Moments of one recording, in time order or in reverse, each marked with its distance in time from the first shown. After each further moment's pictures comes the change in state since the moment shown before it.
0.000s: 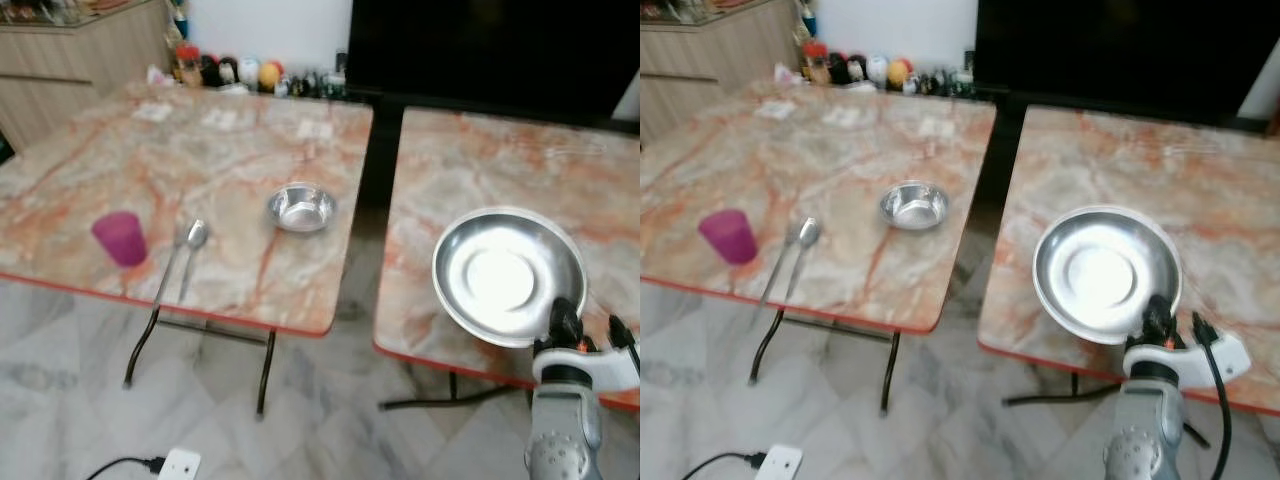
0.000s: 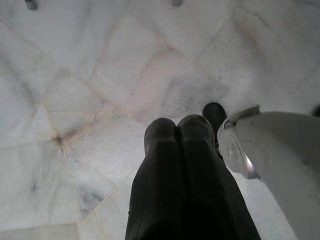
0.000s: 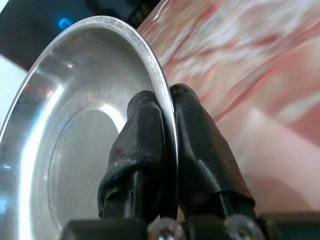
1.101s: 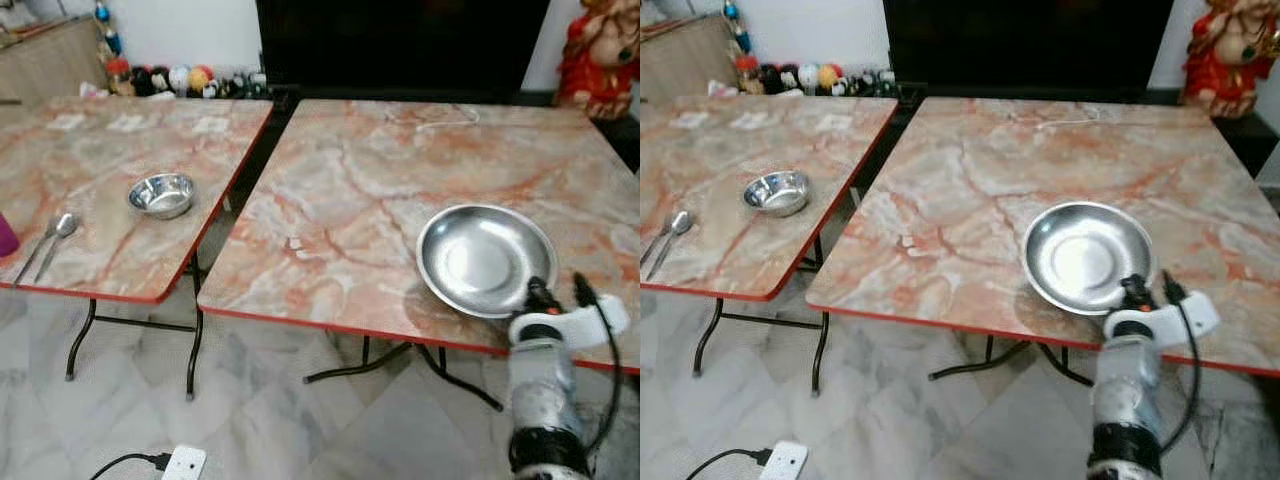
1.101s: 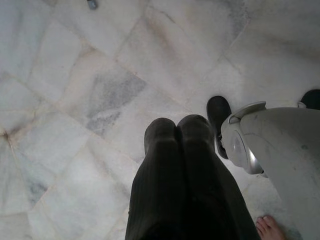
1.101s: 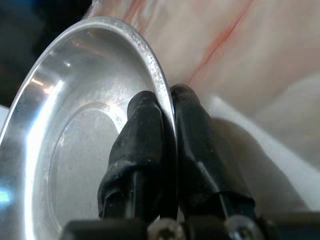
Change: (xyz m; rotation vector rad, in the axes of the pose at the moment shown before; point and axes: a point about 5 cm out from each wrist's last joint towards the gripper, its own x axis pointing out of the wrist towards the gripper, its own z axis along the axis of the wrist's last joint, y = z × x) left arm 0.001 -0.008 0.003 -0.006 -0.006 -0.028; right arm 0.043 0.025 -0.037 -0.053 0.153 -0.085
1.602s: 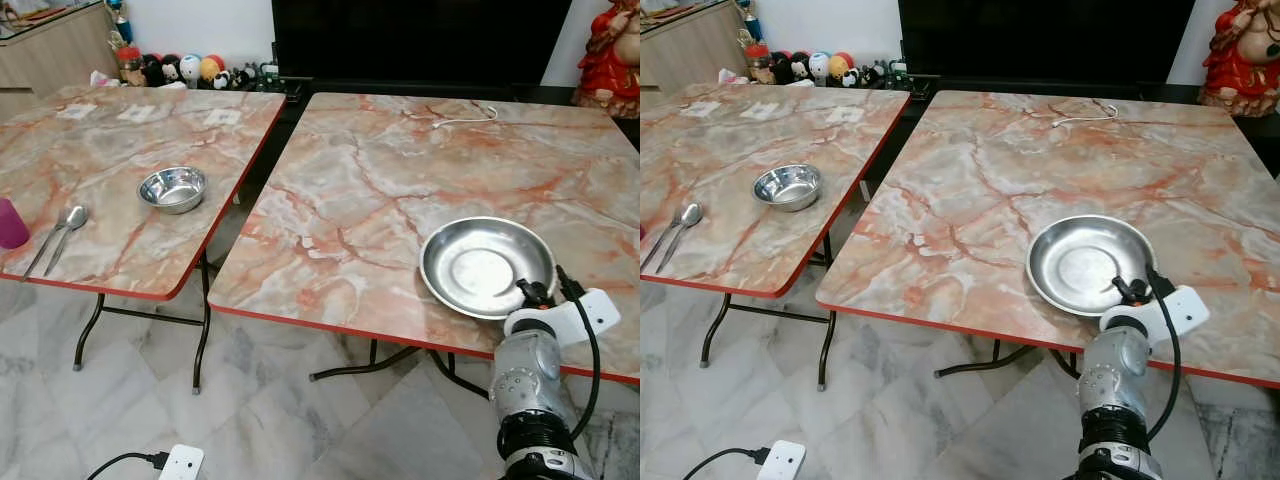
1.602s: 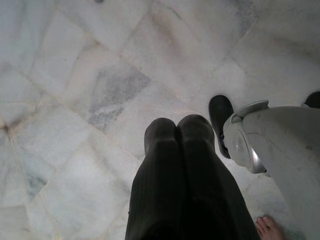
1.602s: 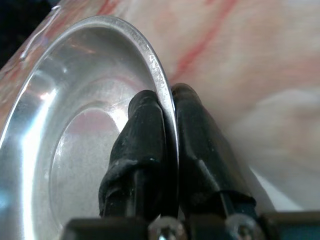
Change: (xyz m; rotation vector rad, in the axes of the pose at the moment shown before) left arm 0.000 0.002 0.000 -0.006 -0.001 0.007; right arm 0.002 -0.014 0.010 -0.111 -0.094 -0.185
